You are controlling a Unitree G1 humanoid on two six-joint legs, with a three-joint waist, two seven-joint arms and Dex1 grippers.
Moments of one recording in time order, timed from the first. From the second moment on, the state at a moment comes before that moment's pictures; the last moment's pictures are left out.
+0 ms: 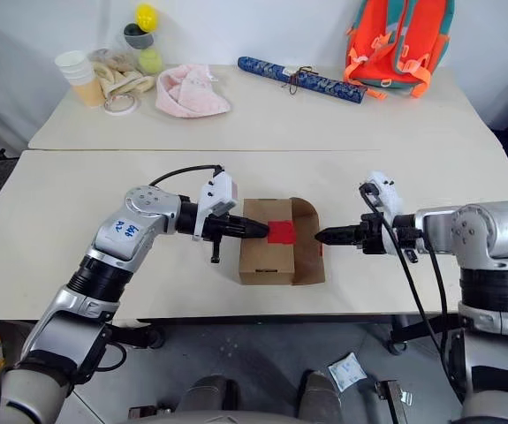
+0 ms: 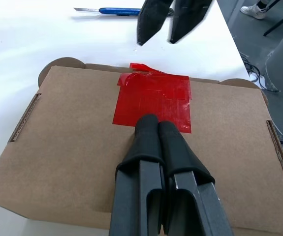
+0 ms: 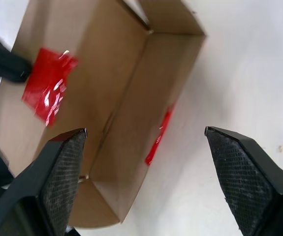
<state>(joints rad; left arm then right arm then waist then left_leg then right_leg) -0.82 0.44 -0.28 0.19 -0.20 0.45 -1.10 -0.76 -0.73 -0.10 0.11 0.67 1.52 0.74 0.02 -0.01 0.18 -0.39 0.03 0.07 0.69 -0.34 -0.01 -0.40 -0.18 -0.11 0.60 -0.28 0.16</state>
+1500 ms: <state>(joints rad) -0.77 0.45 -0.24 0.13 -0.20 0.49 -1.06 -0.80 -0.61 0.06 0.23 0.66 1.51 0.78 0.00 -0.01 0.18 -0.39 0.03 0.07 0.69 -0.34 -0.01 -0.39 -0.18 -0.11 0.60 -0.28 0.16</state>
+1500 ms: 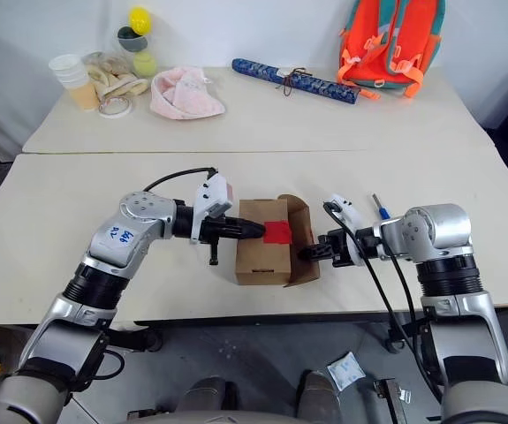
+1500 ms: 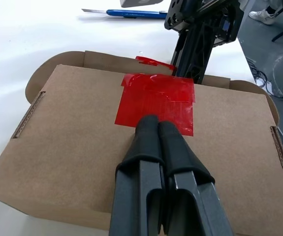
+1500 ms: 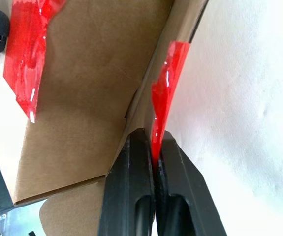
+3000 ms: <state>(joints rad) -0.59 0.27 -0.24 0.16 -0.20 0.33 -0.88 -1.28 -1.25 0.57 0.08 1.16 1.61 0.62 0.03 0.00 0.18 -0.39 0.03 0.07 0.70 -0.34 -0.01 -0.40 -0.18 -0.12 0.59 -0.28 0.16</state>
